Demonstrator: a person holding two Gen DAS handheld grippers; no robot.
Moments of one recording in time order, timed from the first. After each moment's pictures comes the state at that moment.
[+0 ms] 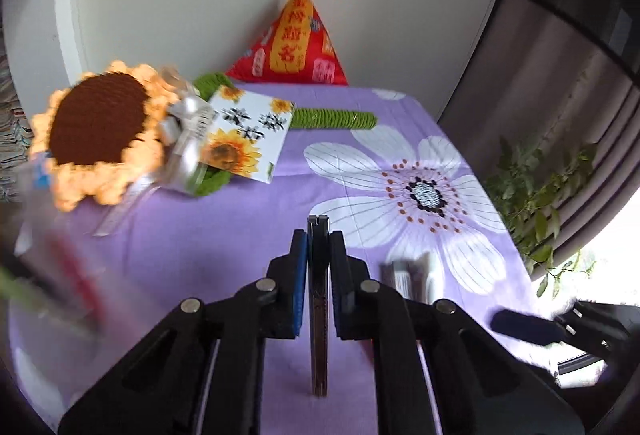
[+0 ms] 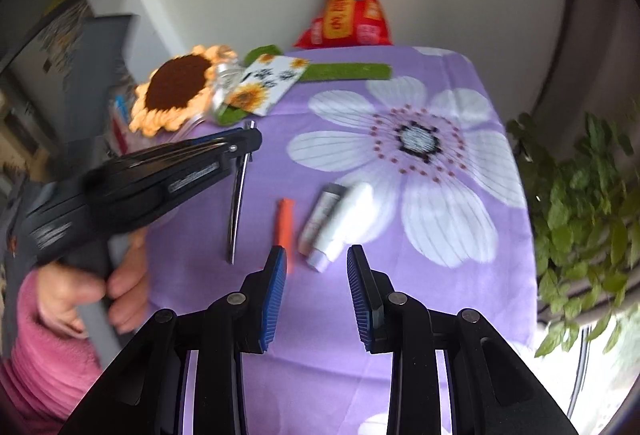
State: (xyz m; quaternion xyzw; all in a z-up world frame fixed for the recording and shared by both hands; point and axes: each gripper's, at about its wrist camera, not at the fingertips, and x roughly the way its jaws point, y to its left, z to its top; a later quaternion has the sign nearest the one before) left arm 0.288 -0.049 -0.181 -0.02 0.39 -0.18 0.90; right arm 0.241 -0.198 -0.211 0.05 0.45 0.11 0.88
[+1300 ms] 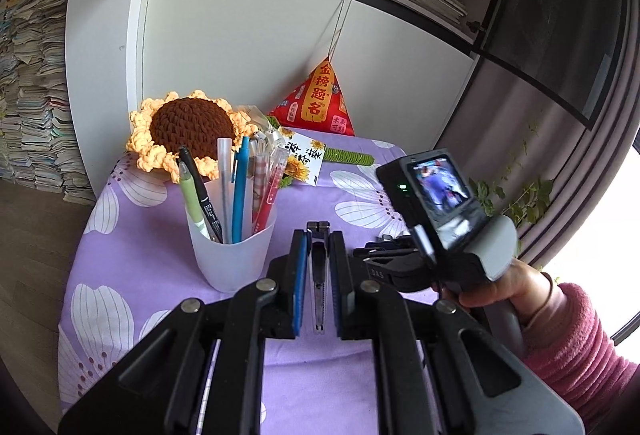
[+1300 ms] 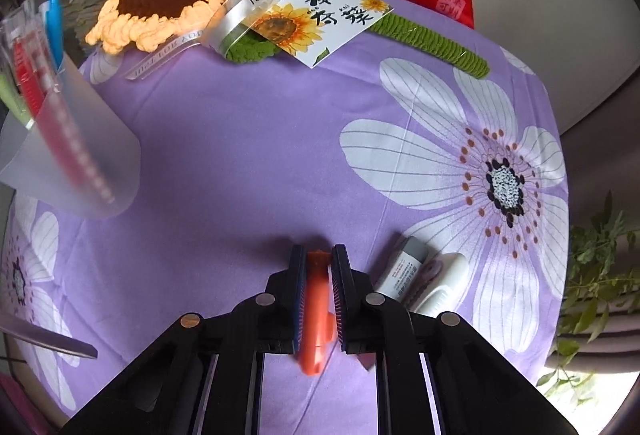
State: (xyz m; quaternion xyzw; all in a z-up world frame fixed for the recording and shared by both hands) left arm 0.185 0.048 -0.133 -0.08 0.32 -0.19 0.93; right arm 0.328 -0.114 -0.249 -0.10 0.54 0.09 0.83
